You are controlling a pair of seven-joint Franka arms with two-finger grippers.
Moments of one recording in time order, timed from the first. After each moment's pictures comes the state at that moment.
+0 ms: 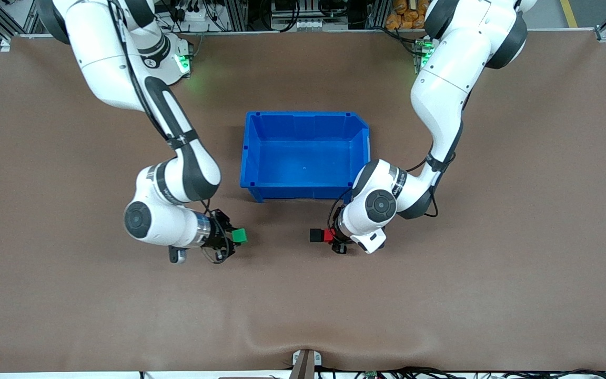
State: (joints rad) left arm -0.47 0.95 -0.14 -1.30 -0.14 2.33 -1.96; right arm 0.41 0.78 -0.04 -1.39 0.45 2.17 1.52
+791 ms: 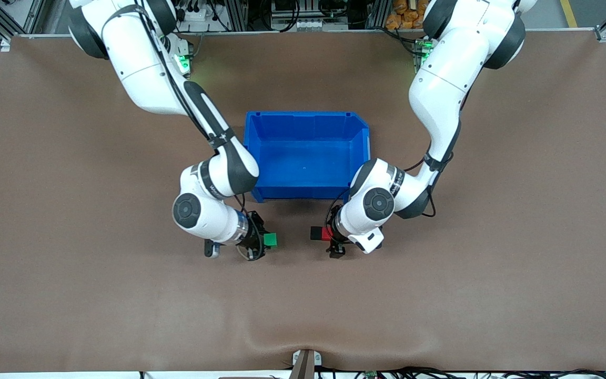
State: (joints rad) left arm -0.46 0.94 -0.14 -1.27 -0.14 2.35 -1.97; right arm 0.52 0.88 -0.04 -1.30 0.45 2.33 1.73
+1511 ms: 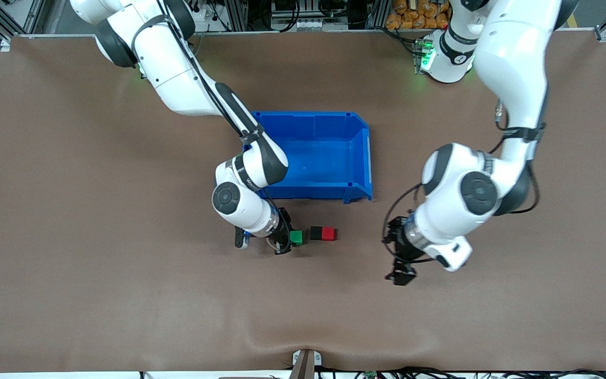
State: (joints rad) left arm -0.27 0.67 -0.11 -1.27 -0.09 2.14 -1.79; right arm 0.62 0.97 -0.04 -1.26 0.45 2.44 1.83
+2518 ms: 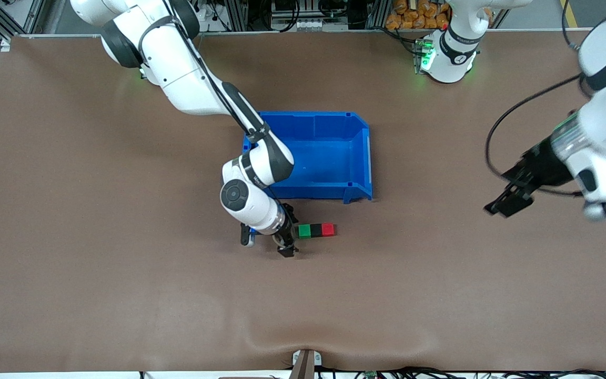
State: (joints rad) left arm -0.06 0.18 -0.11 -1.42 -0.08 1.69 -0.96; right arm 0.62 0.98 -0.06 -1.23 0.45 2.46 1.83
